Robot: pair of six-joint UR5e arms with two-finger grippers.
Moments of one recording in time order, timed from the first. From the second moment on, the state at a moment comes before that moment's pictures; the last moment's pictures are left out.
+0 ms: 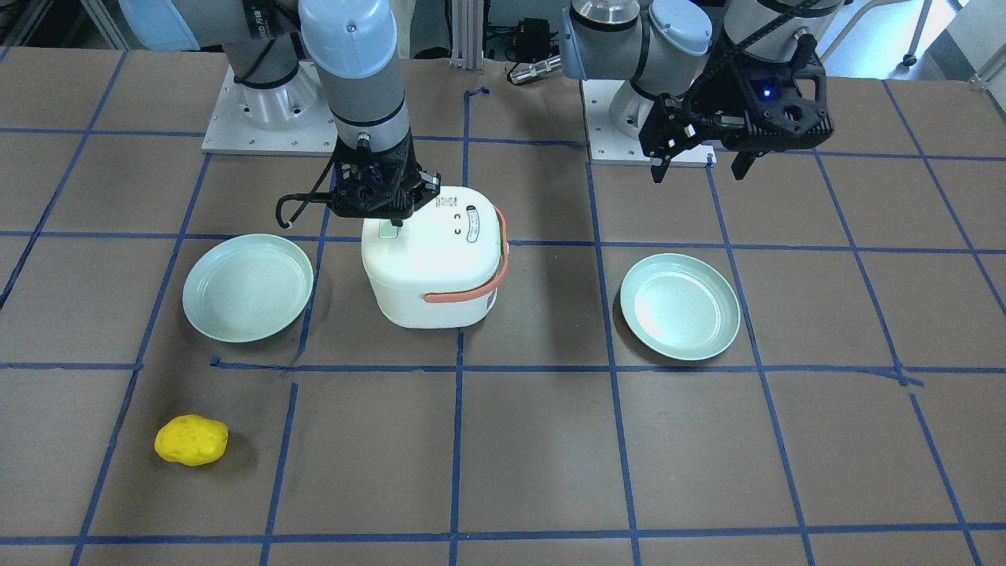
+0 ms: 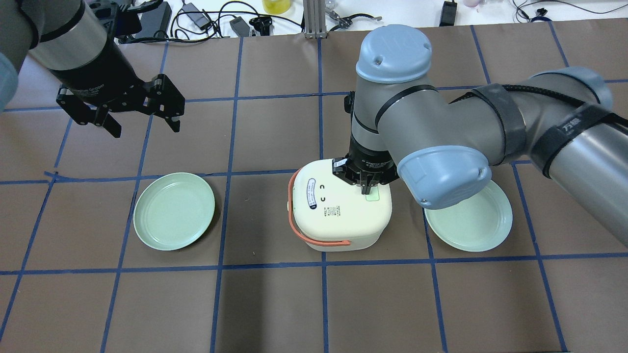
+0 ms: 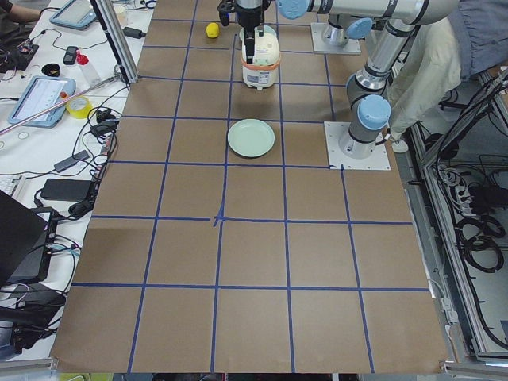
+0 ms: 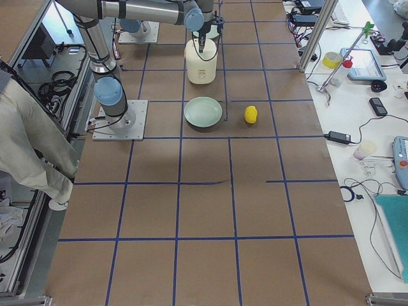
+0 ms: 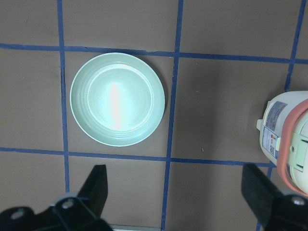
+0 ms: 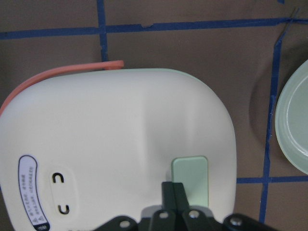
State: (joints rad) left arm -1.55 -1.50 -1.59 -1.62 1.59 -0.05; right arm 1.88 -1.51 1.81 -1.81 -1.54 0.34
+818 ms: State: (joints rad) left arm -1.55 -1.50 -1.59 -1.62 1.59 -0.05; right arm 1.88 -1.51 1.83 -1.81 -1.59 0.31
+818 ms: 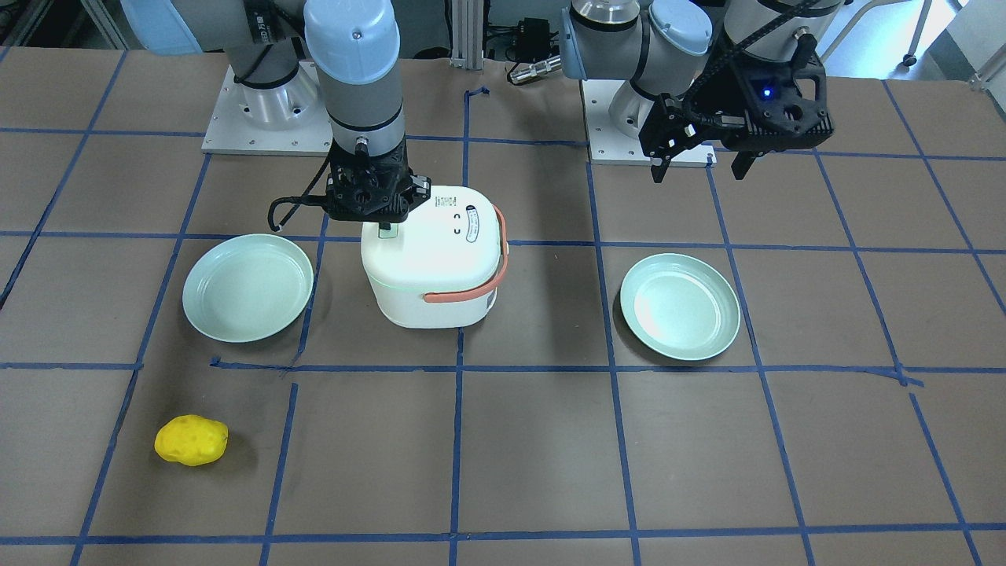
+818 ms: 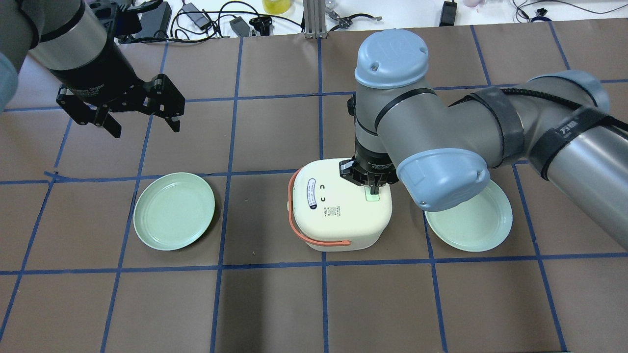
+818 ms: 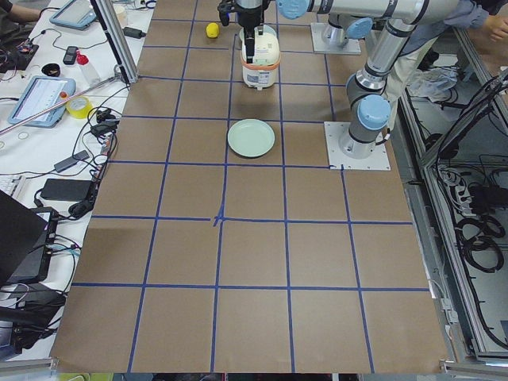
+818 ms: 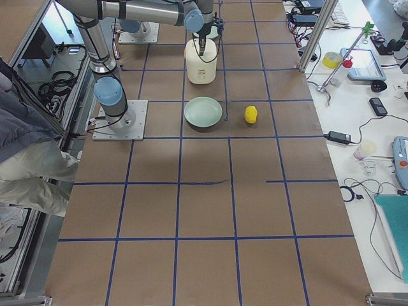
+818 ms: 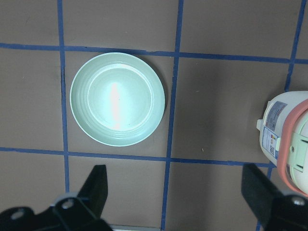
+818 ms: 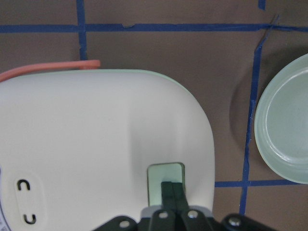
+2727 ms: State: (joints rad) left arm -1.55 -1.50 -1.59 -1.62 1.59 -0.05; right arm 1.57 -1.52 1.43 -1.63 -1.59 0.08
